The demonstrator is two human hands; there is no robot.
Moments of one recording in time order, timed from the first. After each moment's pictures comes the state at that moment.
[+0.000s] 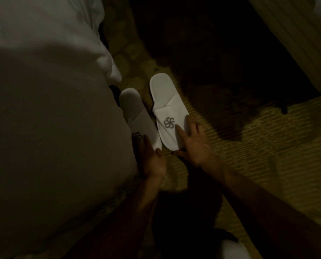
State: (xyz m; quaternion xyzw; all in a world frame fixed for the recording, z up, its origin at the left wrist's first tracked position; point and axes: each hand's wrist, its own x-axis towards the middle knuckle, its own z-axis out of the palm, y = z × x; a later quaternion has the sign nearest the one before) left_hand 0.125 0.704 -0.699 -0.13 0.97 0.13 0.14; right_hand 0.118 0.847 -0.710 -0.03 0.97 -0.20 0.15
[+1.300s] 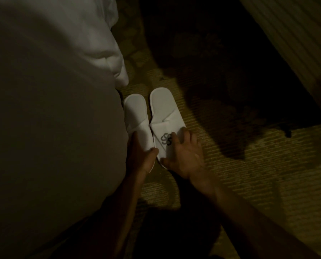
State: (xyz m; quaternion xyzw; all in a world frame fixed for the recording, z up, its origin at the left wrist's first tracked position) left_hand 0.079 0.675 -0.705 -0.20 0.92 0.32 0.11; right_hand 0.101 0.816 -0.706 0.01 0.97 -0.19 0.15
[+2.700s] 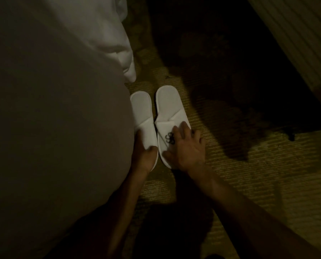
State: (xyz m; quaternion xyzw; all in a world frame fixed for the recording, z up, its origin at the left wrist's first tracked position) left_hand 0.084 0.676 -0.692 -0.19 0.92 0.32 0.14; right_hand 0.087 0.810 -0.712 0.03 0.98 -0.15 0.15
